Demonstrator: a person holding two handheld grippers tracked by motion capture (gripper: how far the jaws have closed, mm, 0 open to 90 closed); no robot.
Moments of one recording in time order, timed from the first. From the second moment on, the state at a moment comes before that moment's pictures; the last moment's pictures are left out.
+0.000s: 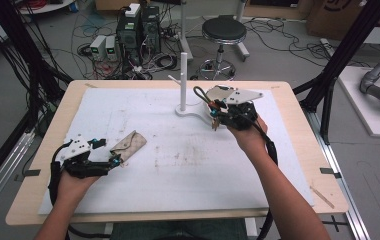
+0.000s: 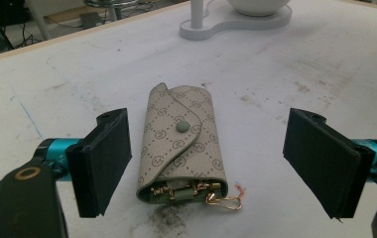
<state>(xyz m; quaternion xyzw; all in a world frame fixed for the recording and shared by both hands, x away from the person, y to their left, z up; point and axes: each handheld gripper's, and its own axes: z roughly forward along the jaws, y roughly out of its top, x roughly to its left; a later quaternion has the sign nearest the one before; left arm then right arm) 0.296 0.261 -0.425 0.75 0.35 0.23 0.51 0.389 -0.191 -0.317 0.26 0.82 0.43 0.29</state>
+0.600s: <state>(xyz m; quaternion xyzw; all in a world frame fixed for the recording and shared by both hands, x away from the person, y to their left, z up) 0.298 0.263 -0.425 0.75 0.35 0.23 0.51 0.429 -0.136 -0.285 0.23 0.82 0.40 0.33</state>
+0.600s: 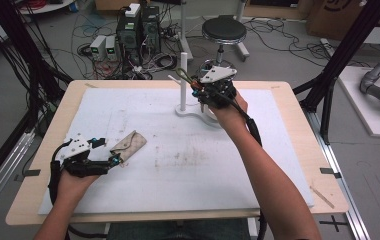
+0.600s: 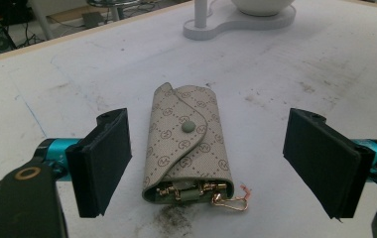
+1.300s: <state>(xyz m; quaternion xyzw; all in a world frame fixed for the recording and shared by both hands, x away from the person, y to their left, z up) 0.294 0.271 -0.424 0.75 0.36 0.24 0.50 0.433 -0.129 -0.302 0.25 0.83 0.36 0.35</state>
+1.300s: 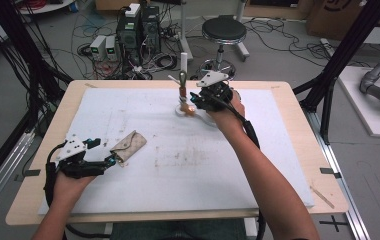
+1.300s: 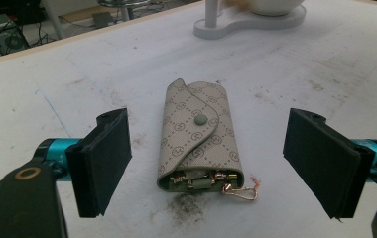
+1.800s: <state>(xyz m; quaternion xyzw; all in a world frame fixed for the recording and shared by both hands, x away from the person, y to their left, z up) 0.289 0.273 -0.423 0.75 0.36 0.25 0.50 0.370 -0.182 -0.317 0.25 0.82 0.39 0.33</state>
